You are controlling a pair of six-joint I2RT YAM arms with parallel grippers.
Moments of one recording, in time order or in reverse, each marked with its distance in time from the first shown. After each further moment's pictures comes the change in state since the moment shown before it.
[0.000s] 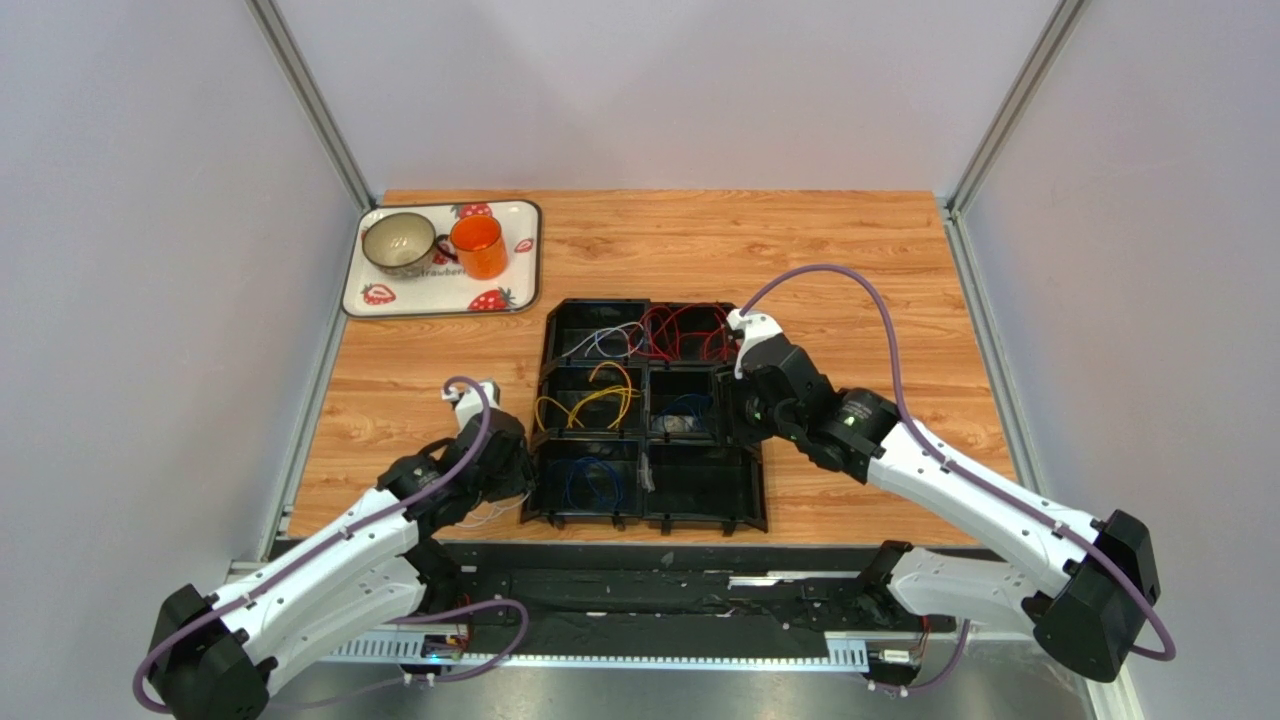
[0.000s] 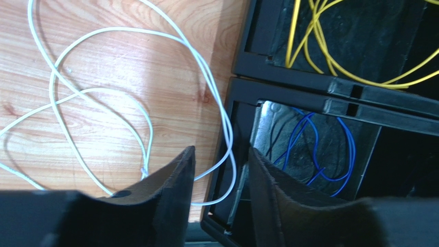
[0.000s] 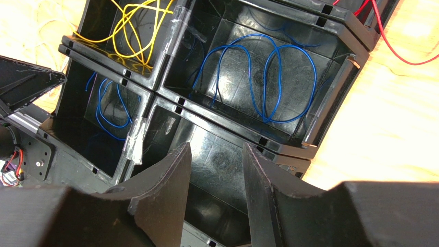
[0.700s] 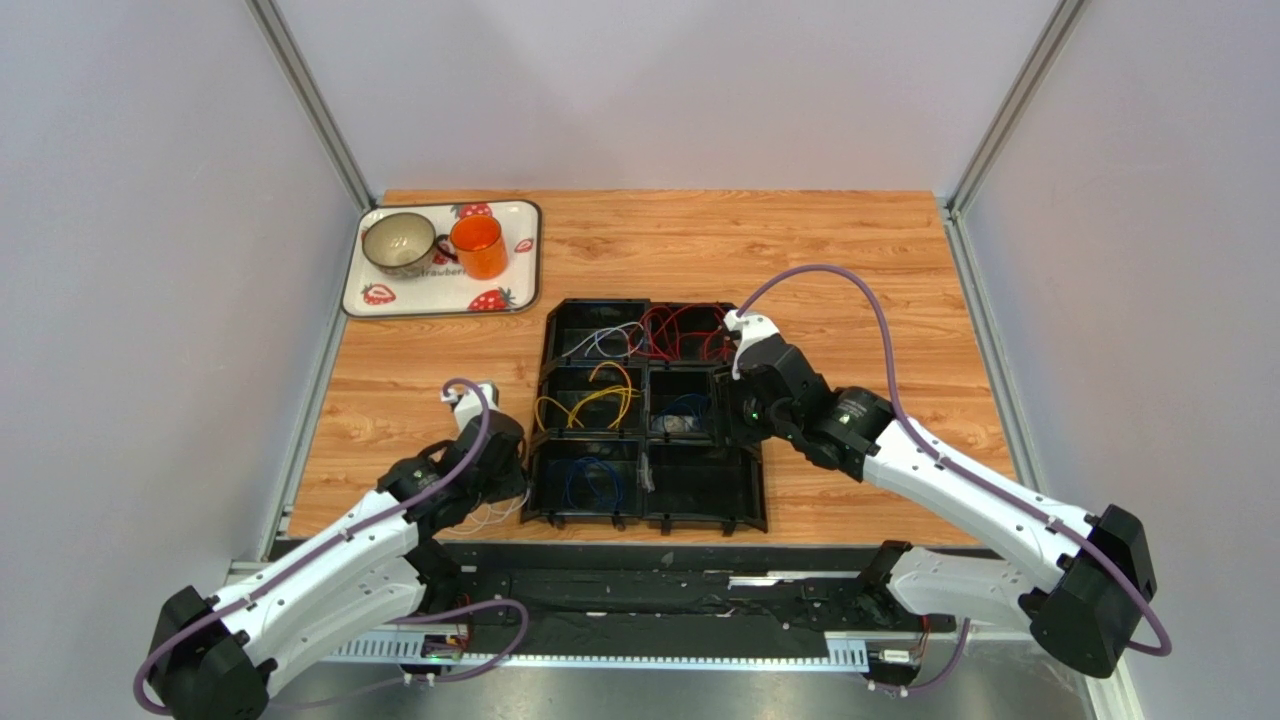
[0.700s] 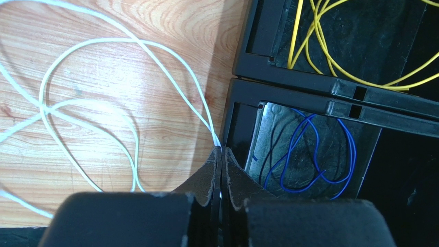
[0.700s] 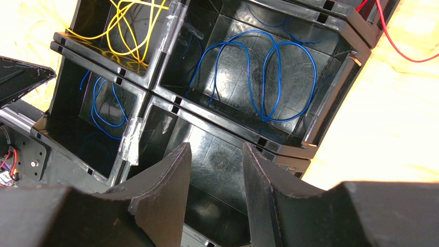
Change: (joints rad) left arm 0.000 -0.008 -0.017 0.022 -0.002 -0.004; right arm 0.000 0.021 0.000 0.000 0.000 0.000
